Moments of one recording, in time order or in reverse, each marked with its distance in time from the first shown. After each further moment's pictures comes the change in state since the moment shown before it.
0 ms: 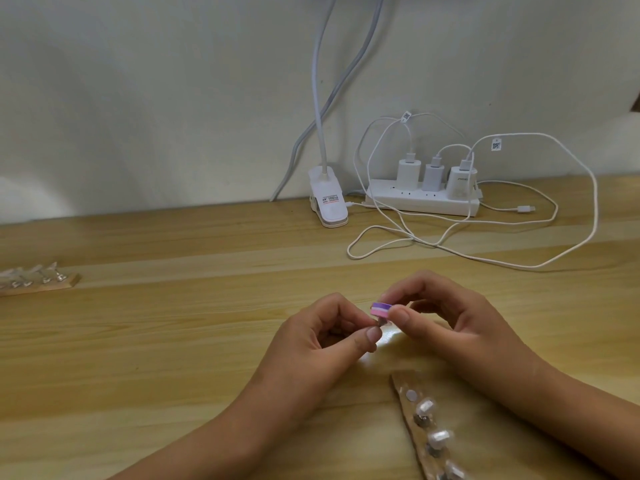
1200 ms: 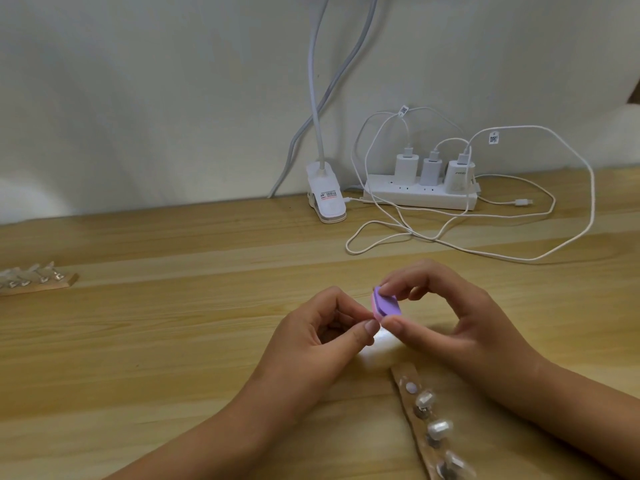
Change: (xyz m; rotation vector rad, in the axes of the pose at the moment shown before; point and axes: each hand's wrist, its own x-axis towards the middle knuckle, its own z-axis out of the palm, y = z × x) left_hand -0.001 0.000 -0.001 0.027 0.001 0.014; right_hand 0.001 0.007 0.000 -0.234 0.062 -0.204
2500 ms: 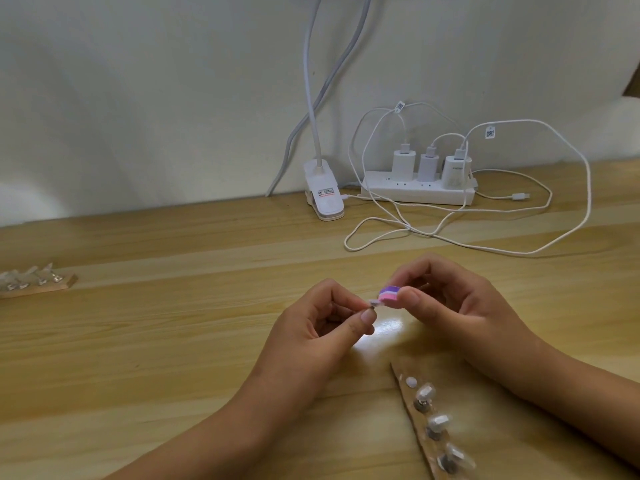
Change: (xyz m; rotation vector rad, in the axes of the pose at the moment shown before) left_hand 0.000 0.001 0.000 -0.030 0.023 0.010; right_hand 0.001 -0.003 -0.002 0.281 -0.059 0.234
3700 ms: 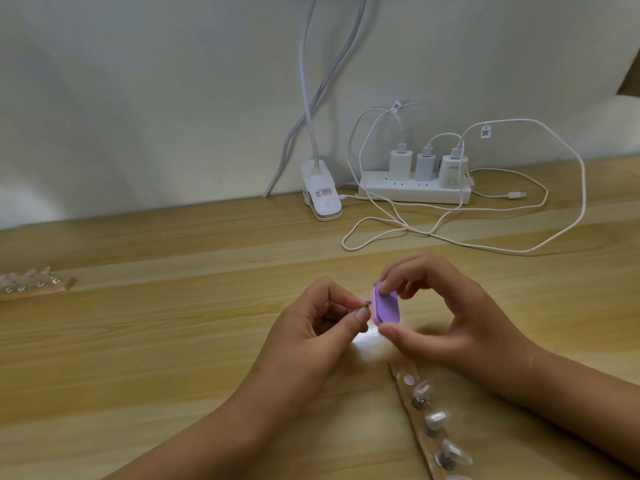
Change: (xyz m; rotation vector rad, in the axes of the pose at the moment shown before) left_hand 0.002 0.000 0.001 -0.009 -0.007 0.024; right_hand 0.000 0.002 0.000 -0.281 0.018 -0.313
